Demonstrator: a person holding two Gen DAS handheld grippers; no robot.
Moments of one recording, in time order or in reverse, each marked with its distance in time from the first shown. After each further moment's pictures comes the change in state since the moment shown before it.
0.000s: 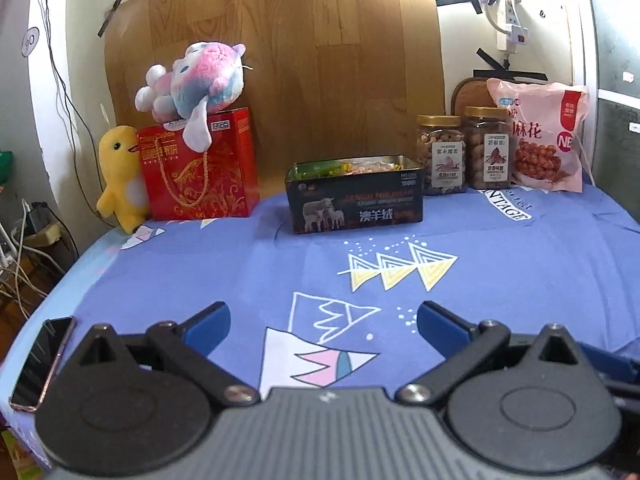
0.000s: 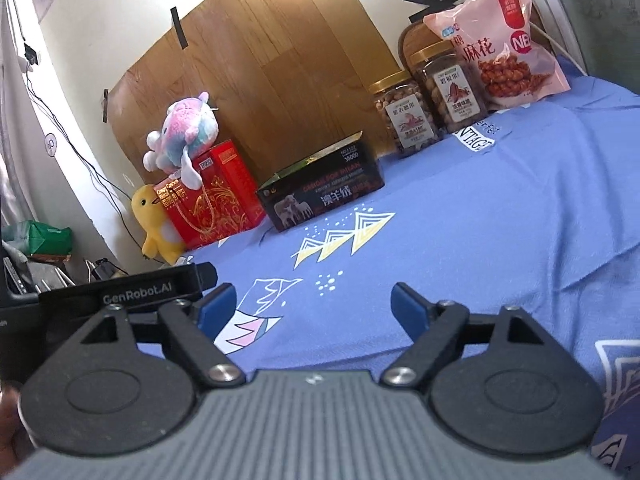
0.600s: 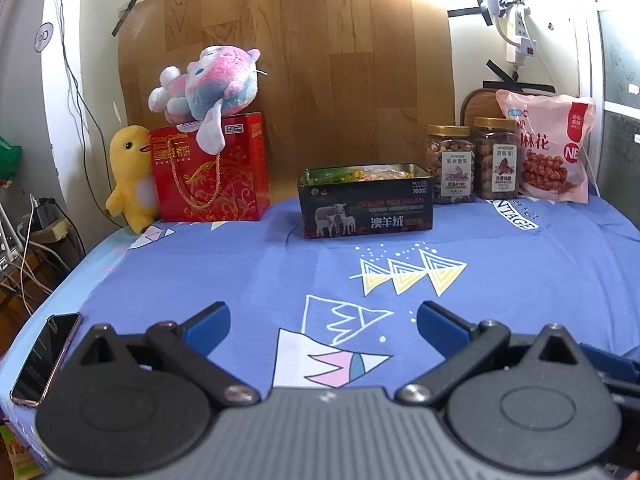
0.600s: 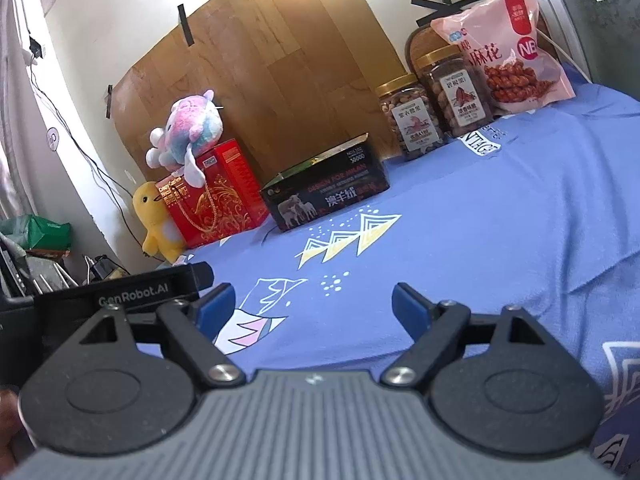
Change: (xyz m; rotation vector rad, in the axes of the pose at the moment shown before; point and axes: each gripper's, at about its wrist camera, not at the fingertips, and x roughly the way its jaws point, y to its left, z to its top) left arm -0.004 0.015 -0.007 -0.025 -0.033 0.011; right arm 0.001 0.005 -0.003 -0.029 -0.007 0.003
